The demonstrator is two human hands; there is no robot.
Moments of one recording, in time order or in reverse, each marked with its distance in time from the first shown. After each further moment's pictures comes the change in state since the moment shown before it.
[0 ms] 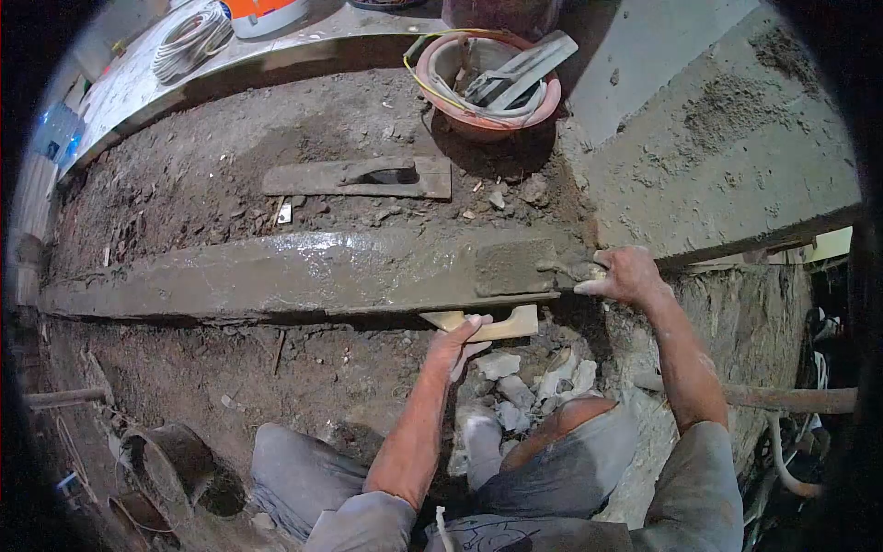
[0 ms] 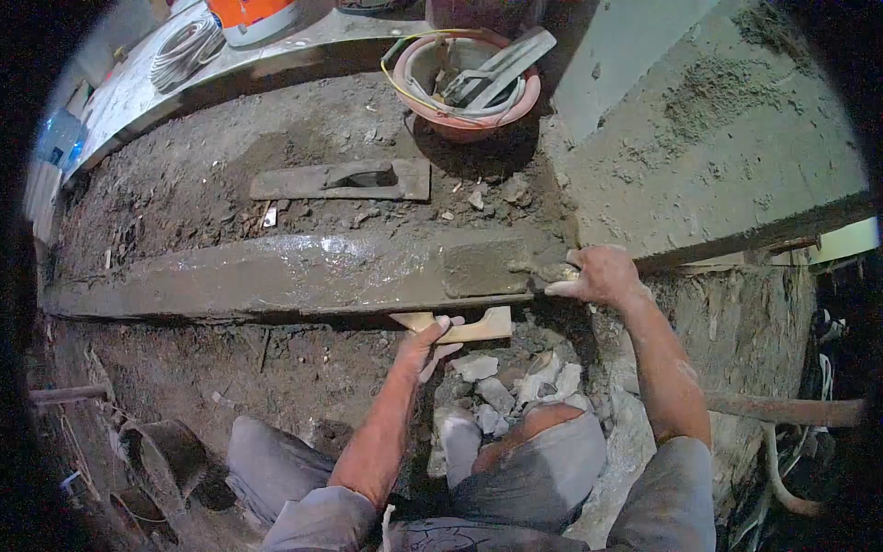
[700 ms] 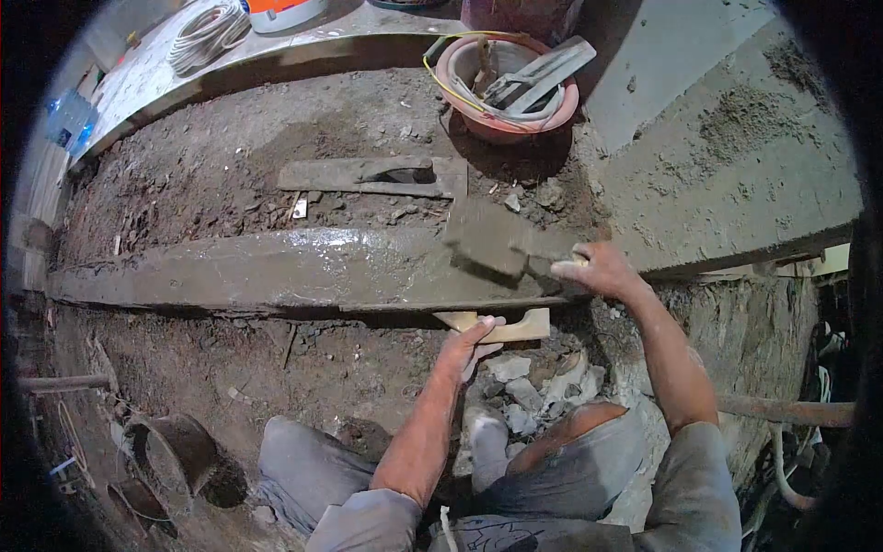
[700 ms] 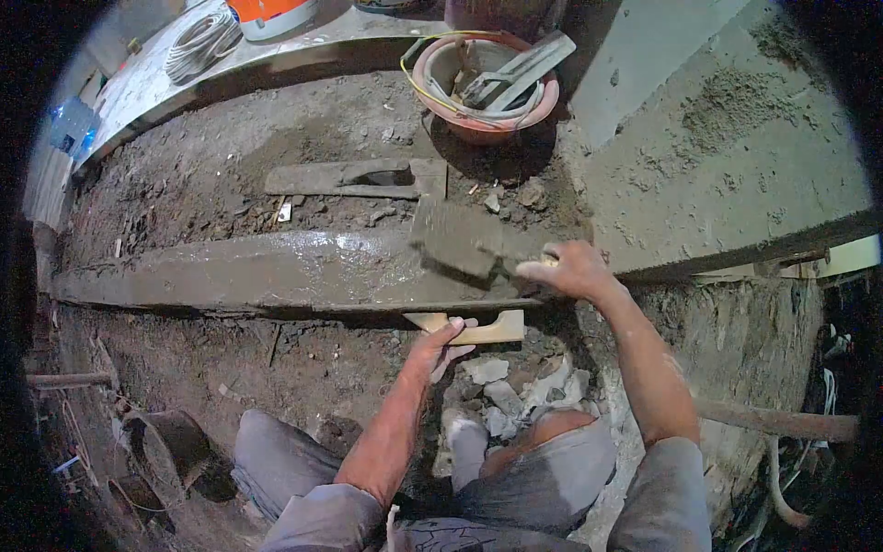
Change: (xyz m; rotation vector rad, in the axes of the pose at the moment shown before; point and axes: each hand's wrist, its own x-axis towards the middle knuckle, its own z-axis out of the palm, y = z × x) left_hand -0.001 0.003 0.002 -0.010 -0.008 0.008; right_hand 0.038 -0.038 0.009 0.482 -0.118 0.017
